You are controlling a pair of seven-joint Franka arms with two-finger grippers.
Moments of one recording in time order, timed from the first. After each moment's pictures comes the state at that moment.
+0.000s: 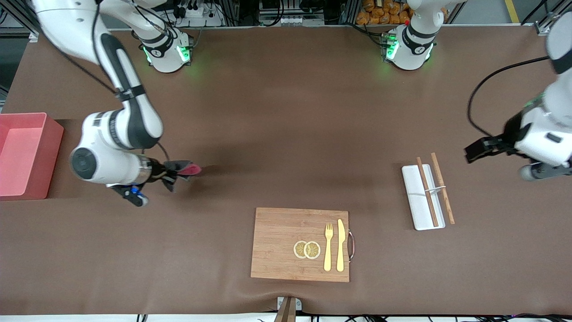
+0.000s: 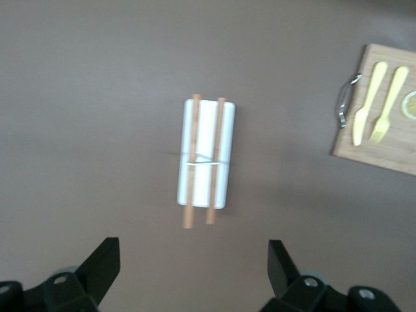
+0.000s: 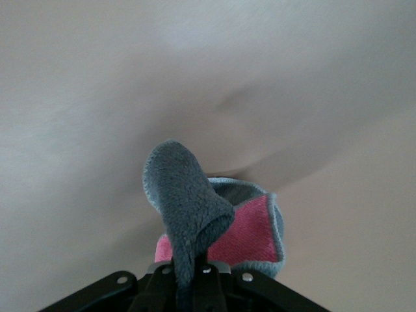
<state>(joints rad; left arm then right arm) 0.28 0.26 -0.47 -1.31 0.16 1.54 -0.33 0.16 0.43 -0.09 -1.85 0.25 2.03 0.42</state>
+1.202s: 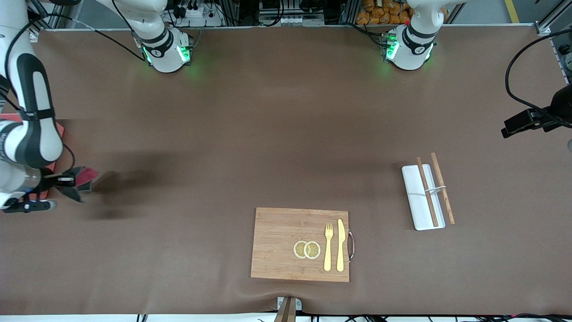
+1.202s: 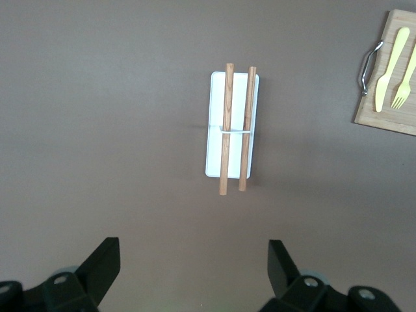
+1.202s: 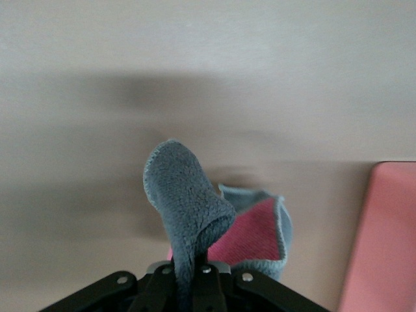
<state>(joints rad) 0.14 0.12 -0.17 -1.41 0.03 1.49 -0.17 -0.20 0.53 -0.06 -1.66 -0.06 2.01 -0.26</state>
